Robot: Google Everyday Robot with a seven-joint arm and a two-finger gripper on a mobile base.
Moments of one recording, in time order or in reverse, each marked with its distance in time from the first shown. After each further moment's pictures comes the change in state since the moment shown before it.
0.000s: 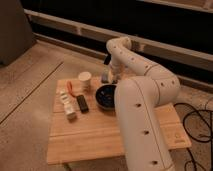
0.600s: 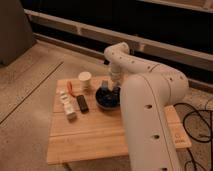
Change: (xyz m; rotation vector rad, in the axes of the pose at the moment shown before) arm 0.030 0.023 0.009 0.033 0.059 -0.061
